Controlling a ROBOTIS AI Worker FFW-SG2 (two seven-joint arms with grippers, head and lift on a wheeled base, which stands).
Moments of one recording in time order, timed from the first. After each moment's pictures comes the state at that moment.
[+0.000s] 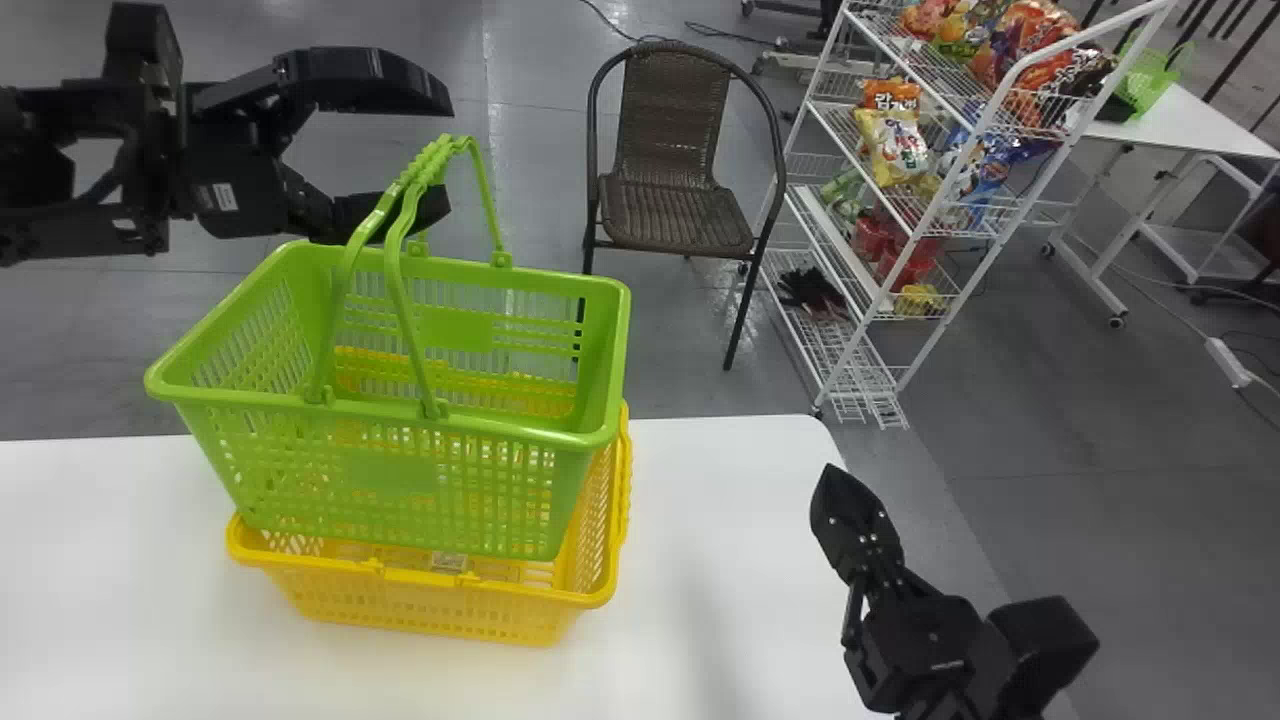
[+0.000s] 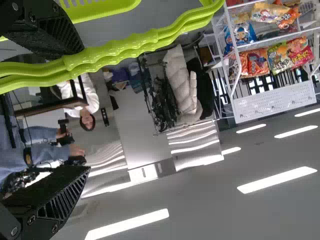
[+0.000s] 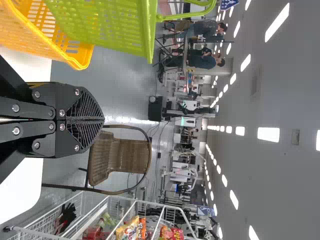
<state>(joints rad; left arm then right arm) -0.97 0.05 0.21 -0.89 0.34 1.56 -1.12 0.62 -0.17 -0.13 -1.96 -0.12 -0.17 0.08</state>
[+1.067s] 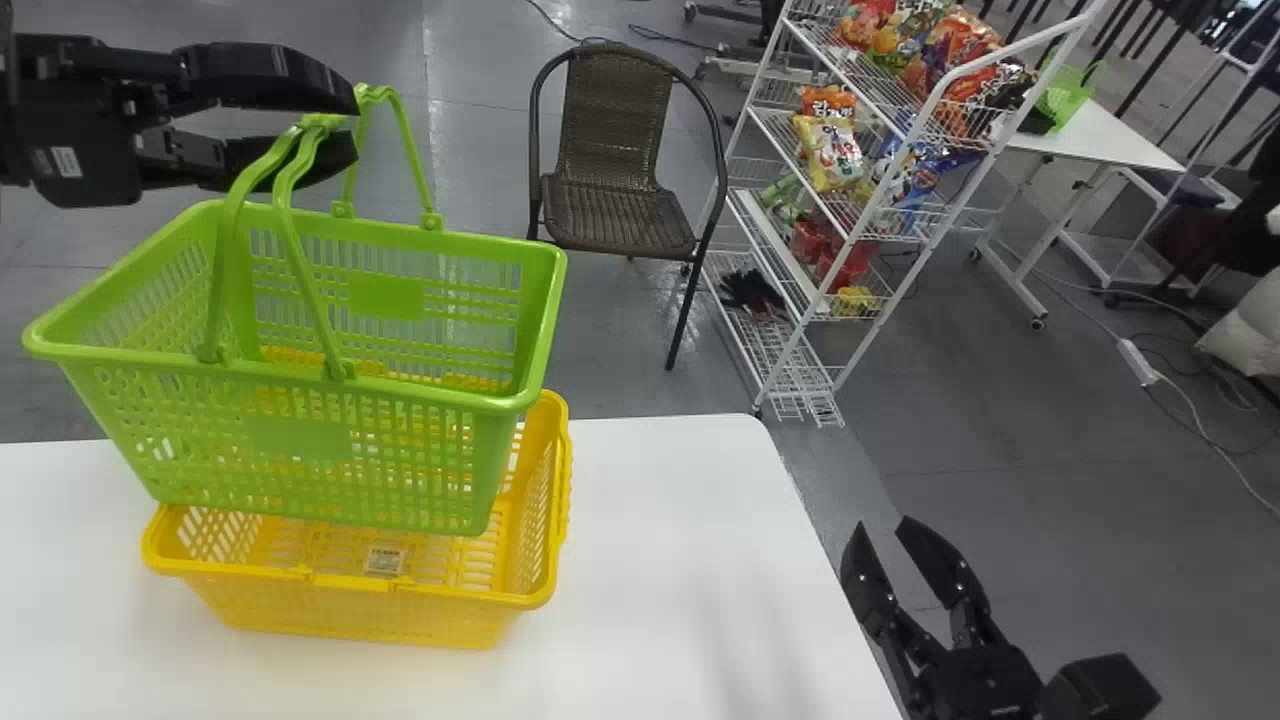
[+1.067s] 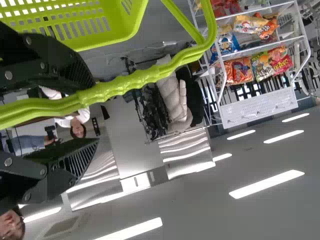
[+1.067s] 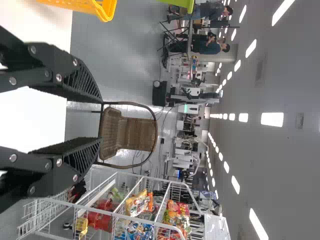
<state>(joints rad) -0.98 0.11 0.21 -0.89 0.39 1.56 -1.07 0.64 -0.18 -0.34 -1.76 -0.24 -0.32 0.26</state>
